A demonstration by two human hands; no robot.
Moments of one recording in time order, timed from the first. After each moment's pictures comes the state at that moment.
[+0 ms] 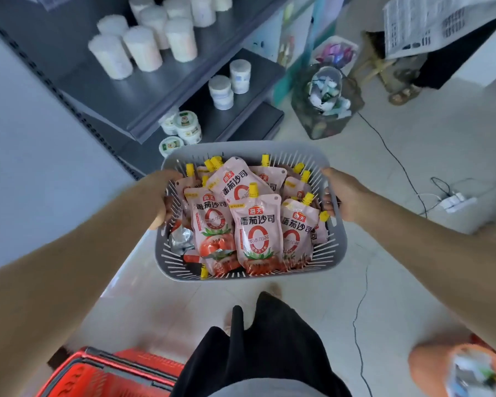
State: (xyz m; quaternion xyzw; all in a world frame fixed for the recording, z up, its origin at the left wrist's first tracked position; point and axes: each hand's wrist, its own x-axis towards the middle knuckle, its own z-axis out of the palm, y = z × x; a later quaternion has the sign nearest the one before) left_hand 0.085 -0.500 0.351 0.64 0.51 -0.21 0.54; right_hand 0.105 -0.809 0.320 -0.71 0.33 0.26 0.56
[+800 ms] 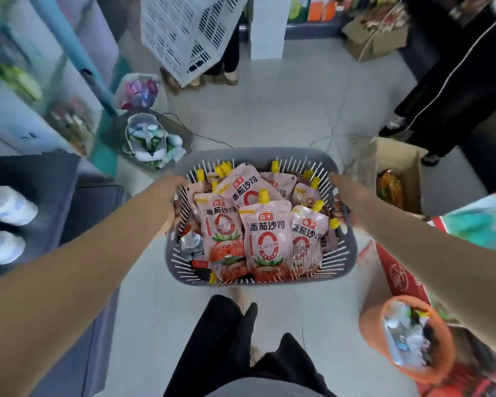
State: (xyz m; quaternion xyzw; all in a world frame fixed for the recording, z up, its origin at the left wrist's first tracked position) left_hand 0.358 -0.998 0.349 0.73 0.26 -0.40 0.49; right_hand 0.173 -1.232 0.342 -0.53 0.58 -0.01 0.62
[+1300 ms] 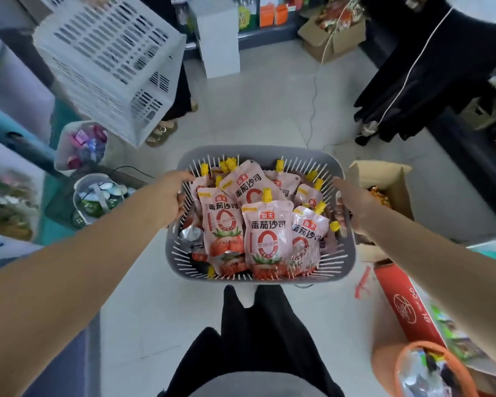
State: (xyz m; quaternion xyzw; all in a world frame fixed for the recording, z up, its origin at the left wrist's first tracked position) left_hand 0.552 -1.270 0.338 0.77 0.17 -0.45 0.43; right_hand 0.311 -1.451 0.328 -0.47 0.62 -0.06 0.62
